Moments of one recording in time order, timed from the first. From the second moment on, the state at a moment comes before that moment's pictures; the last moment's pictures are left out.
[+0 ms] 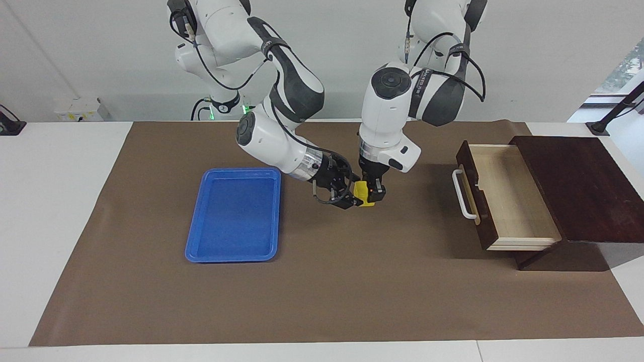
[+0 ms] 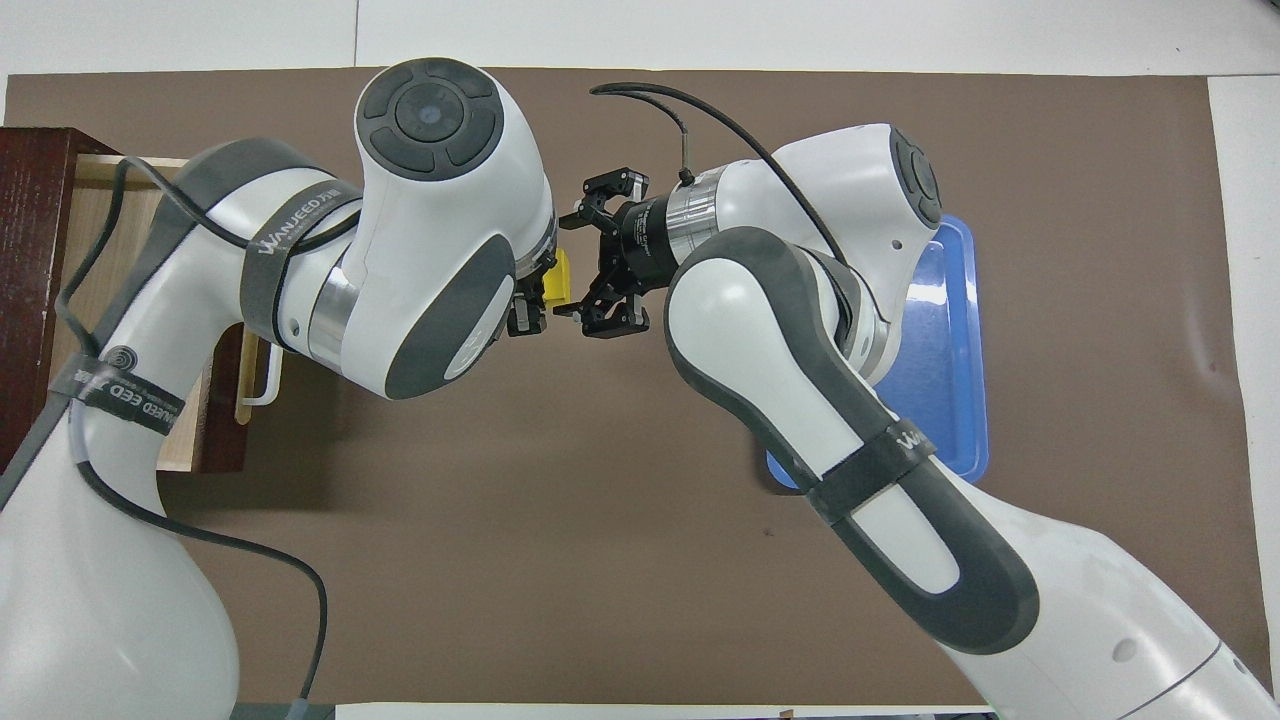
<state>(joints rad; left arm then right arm) -0.48 0.38 -0.11 -1.40 0.07 1.79 -2.20 0.42 0.44 0.07 -1.53 0.88 2.23 1.60</state>
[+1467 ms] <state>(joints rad) 0.03 0.26 -0.08 -1.43 0.11 1.65 -1.42 -0.06 0.13 0.04 -1.51 0.07 1.51 0.19</state>
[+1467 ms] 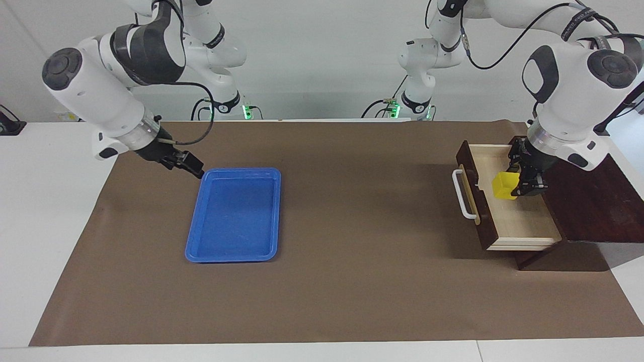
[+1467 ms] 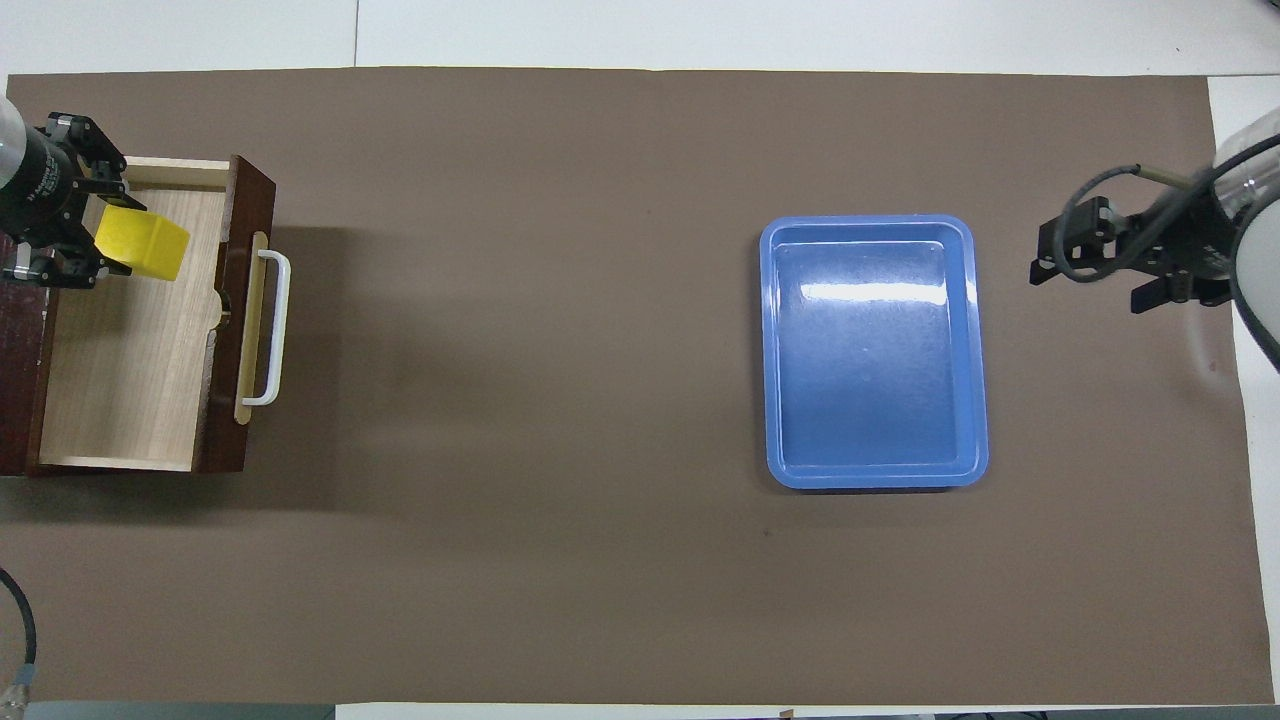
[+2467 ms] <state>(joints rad) 0.11 0.14 -0.09 -1.83 0.08 1.98 -1.54 -0.10 -0.06 0.05 -1.67 0.00 1.49 0.05</state>
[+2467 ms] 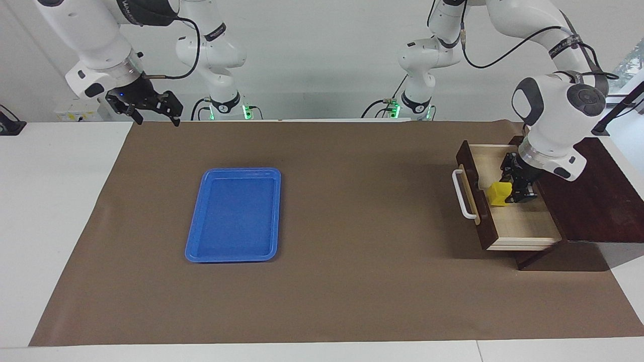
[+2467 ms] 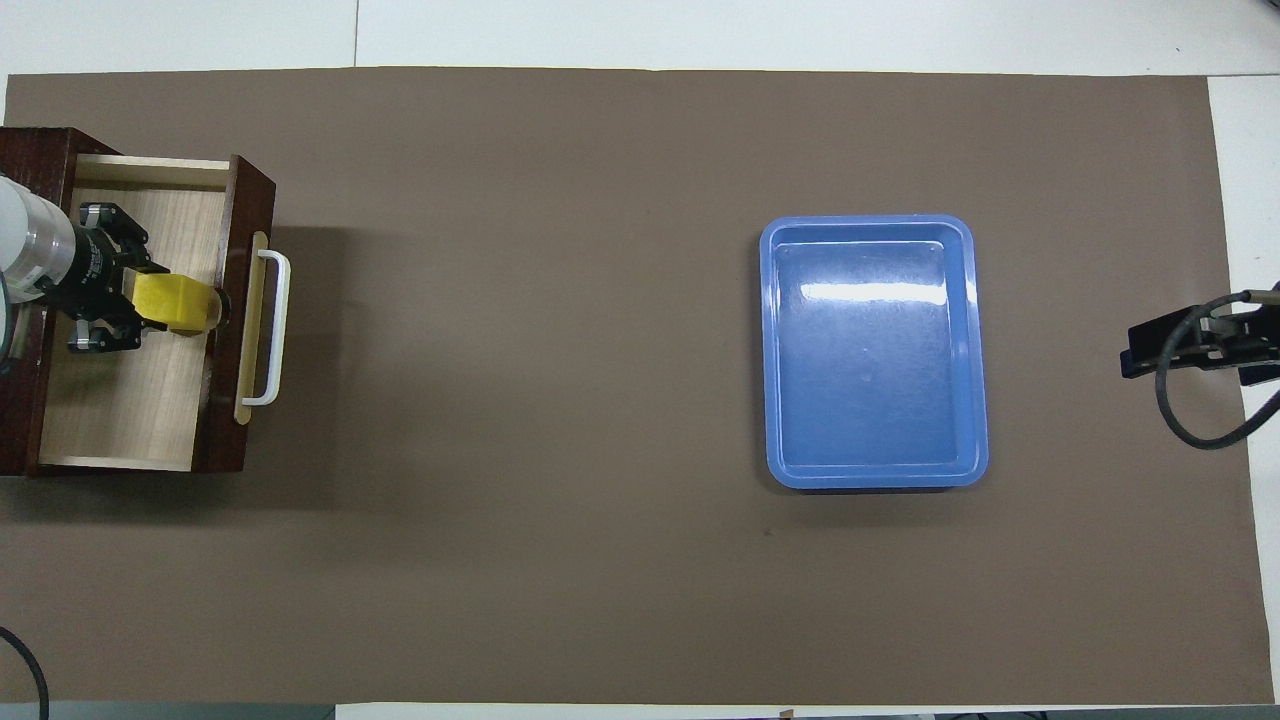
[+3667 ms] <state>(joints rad) -0.17 0.11 -0.12 -1.73 0.18 1.81 -1.71 -0.11 -0.05 0.06 -1.63 0.00 1.44 0.05</state>
